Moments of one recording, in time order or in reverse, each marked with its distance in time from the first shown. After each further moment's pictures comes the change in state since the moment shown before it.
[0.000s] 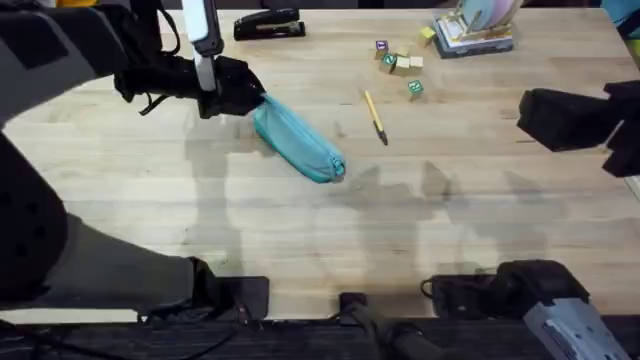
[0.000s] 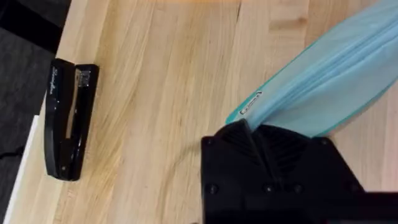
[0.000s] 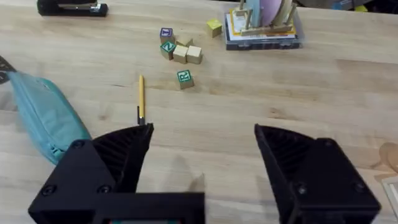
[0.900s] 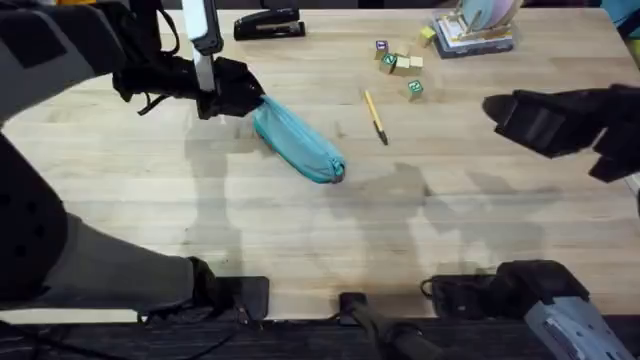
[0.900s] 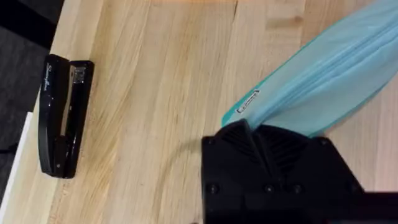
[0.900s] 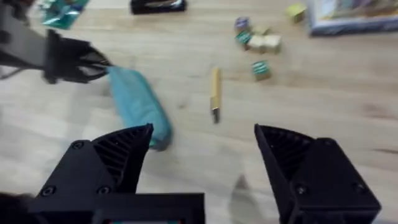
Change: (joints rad) left arm 0.001 0.000 0.008 -0.030 -0.009 0.000; right arm 0.001 0.035 0.000 -0.011 -0.322 0.161
